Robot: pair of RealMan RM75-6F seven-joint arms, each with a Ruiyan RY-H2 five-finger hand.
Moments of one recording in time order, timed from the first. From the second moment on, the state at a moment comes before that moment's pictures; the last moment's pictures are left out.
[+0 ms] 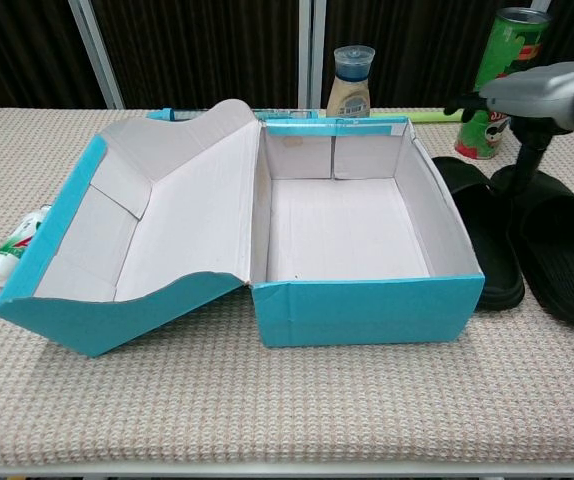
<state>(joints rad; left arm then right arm) -0.11 -1.18 -0.04 -1.54 1.45 1.45 0.13 0.87 -1.38 0.22 -1.65 -0.48 0.94 -0.95</state>
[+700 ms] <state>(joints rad) -0.10 -1.19 -0.04 -1.52 1.44 1.45 0.11 1.12 -1.56 0.10 -1.40 -0.14 0.99 -1.24</state>
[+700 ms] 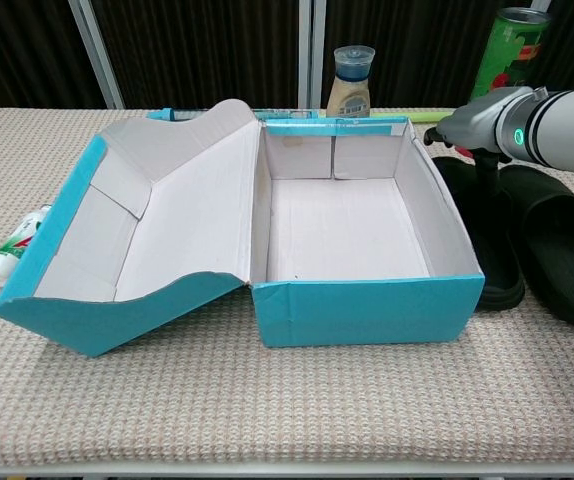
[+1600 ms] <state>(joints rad) -0.10 -1.18 -0.04 -1.53 1.44 1.44 0.10 1.13 -1.64 0.01 -1.24 -0.29 0.88 -1.20</state>
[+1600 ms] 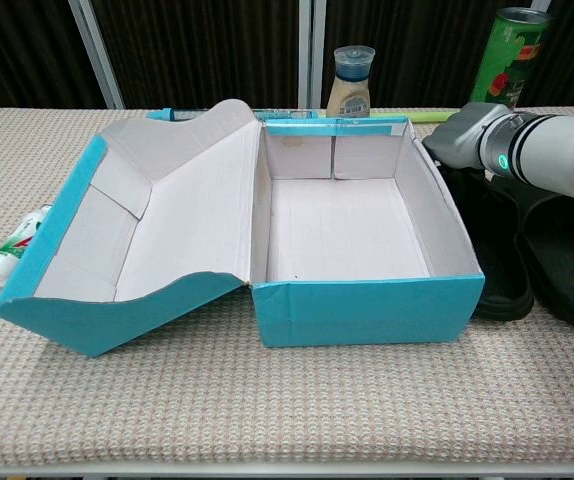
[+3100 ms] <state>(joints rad) -0.10 -1.14 -0.04 -1.59 1.47 1.47 0.14 0.91 -1.36 0.29 -1.50 -1.08 0.62 0.11</state>
